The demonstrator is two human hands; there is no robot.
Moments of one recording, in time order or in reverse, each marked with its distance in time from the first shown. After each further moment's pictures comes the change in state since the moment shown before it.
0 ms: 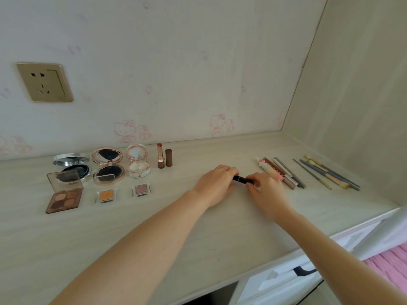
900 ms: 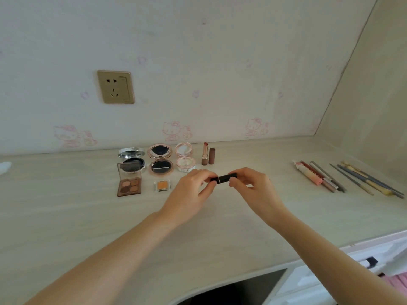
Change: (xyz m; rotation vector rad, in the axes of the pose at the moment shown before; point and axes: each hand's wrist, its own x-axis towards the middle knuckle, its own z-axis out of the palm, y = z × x) left_hand -0.154 -0.059 -0.084 -0.288 0.360 -0.133; right_hand -0.045 -0.148 0.021 0.569 -0.113 -0.050
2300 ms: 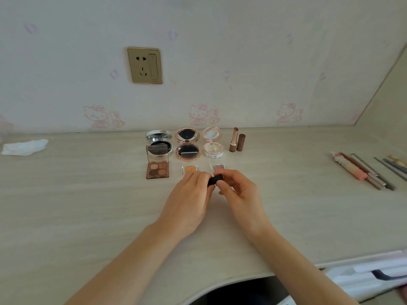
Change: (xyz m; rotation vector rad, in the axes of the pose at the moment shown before) left_hand -0.059 -0.020 -0.035 0.419 0.015 -0.062; right_hand -0.025 -0.021 0.103 0.410 -0.067 -0.028
